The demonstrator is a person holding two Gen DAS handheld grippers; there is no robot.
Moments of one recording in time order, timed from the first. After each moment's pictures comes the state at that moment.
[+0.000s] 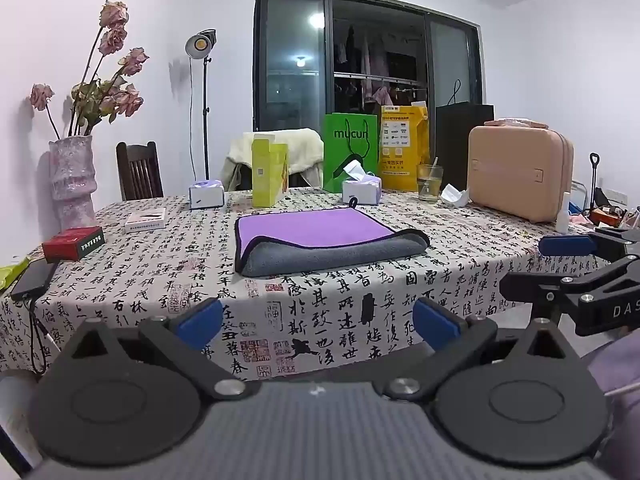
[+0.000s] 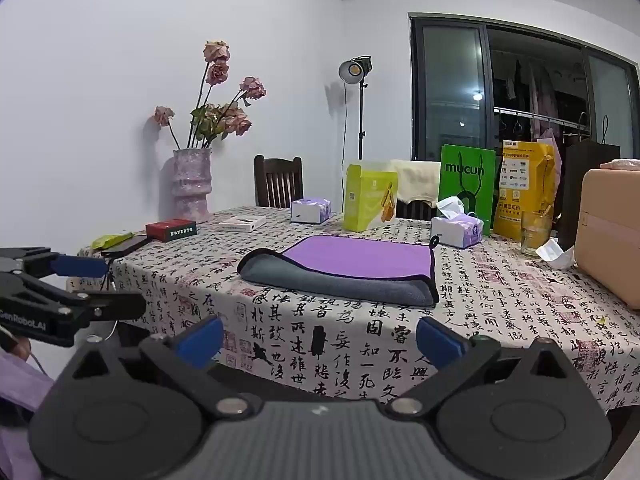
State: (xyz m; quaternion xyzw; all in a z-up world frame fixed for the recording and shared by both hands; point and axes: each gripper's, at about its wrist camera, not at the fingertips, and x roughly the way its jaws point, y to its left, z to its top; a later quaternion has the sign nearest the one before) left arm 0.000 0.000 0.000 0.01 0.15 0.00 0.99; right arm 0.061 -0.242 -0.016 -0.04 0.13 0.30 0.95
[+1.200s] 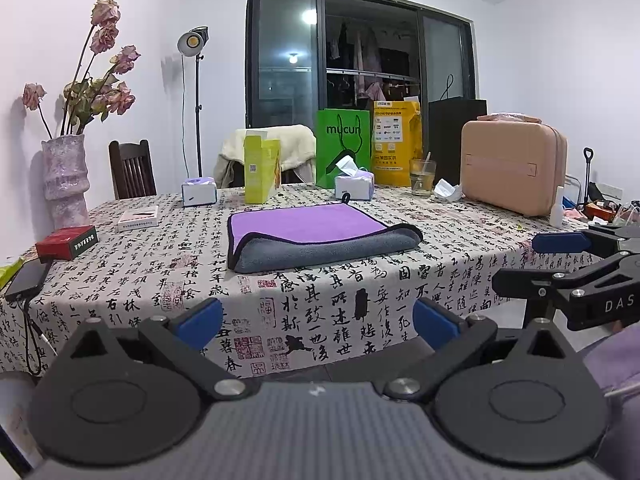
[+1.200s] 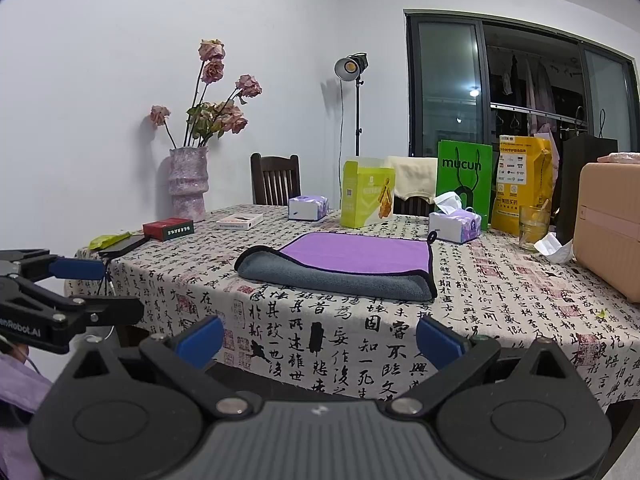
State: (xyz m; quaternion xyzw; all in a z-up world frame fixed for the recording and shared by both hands) left arm 0.003 -0.003 -0.001 0.02 0.16 -0.01 0.99; right arm 0.062 -0.241 -0.019 -0.04 0.14 0.29 0.95
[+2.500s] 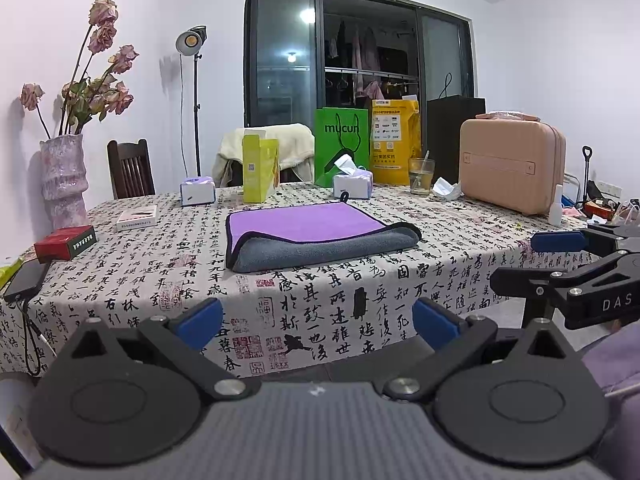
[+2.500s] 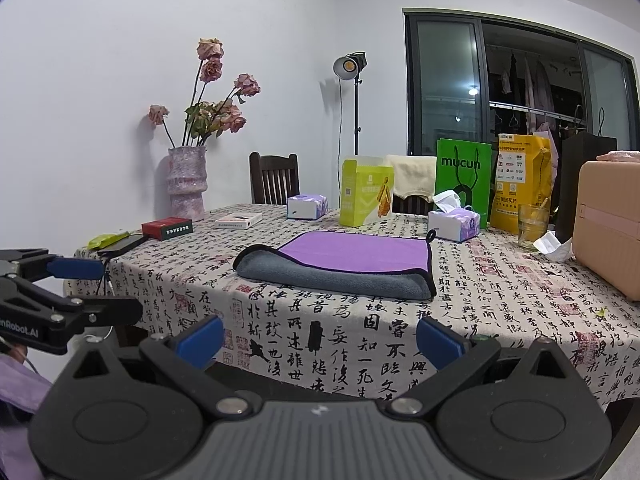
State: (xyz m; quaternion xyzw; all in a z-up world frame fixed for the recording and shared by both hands) left arm 0.003 -0.004 -0.003 0.02 0.16 -0.01 0.99; right arm 0.064 -0.242 -0.018 -0.03 0.14 0.29 0.95
